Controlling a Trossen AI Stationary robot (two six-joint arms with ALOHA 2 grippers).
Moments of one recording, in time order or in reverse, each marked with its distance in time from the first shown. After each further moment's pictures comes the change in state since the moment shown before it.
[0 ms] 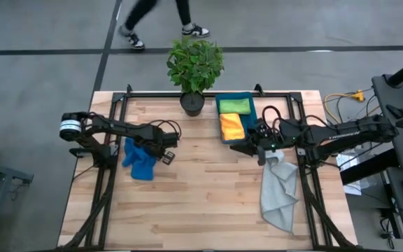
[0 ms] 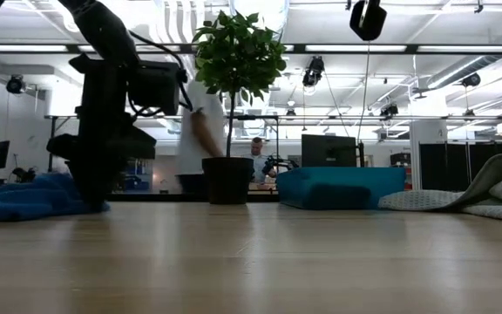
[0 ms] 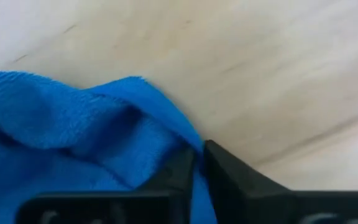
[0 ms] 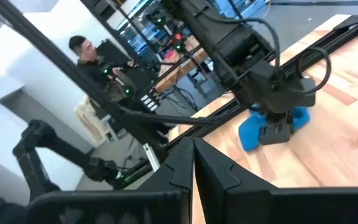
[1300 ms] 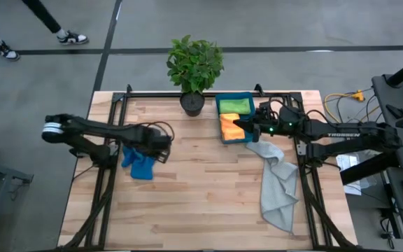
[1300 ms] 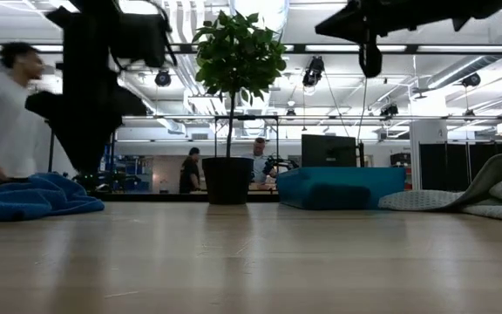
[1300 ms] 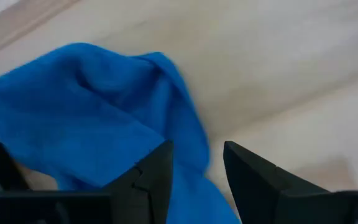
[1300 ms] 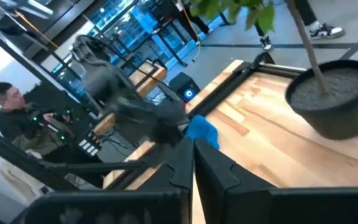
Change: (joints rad) left arm -0.111 -0.258 0.087 -0.228 -0.134 -0.220; right arm -0.266 -0.055 -0.103 0.011 0.050 -0.018
